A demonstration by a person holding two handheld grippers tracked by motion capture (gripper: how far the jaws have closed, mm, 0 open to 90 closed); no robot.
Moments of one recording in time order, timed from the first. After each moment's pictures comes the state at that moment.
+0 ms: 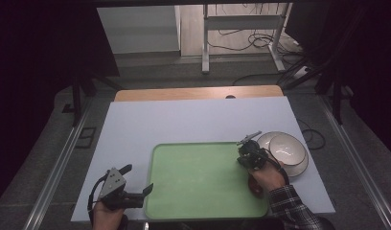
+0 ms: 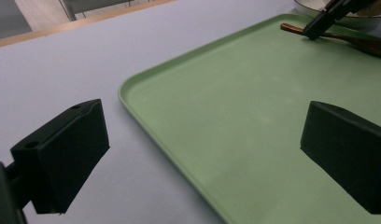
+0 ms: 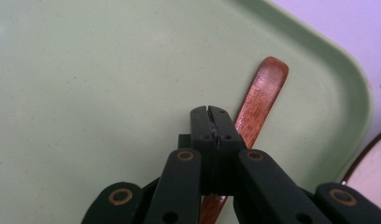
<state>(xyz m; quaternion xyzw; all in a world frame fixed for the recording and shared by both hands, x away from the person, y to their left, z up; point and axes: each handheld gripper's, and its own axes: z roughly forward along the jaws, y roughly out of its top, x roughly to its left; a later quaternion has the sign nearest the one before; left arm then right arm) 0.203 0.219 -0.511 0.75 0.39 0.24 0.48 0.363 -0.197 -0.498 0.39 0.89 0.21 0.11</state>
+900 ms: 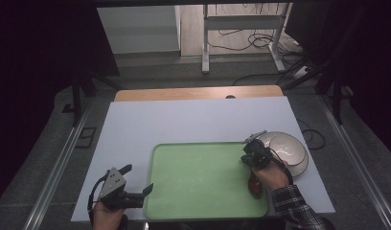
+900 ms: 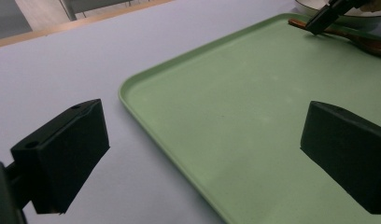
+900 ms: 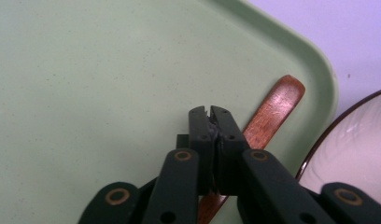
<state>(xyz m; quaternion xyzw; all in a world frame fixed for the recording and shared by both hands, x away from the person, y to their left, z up) 0.203 0.219 -0.511 0.75 0.39 0.24 0.48 0.364 -0.209 -0.496 0.40 0.88 0.21 0.12</state>
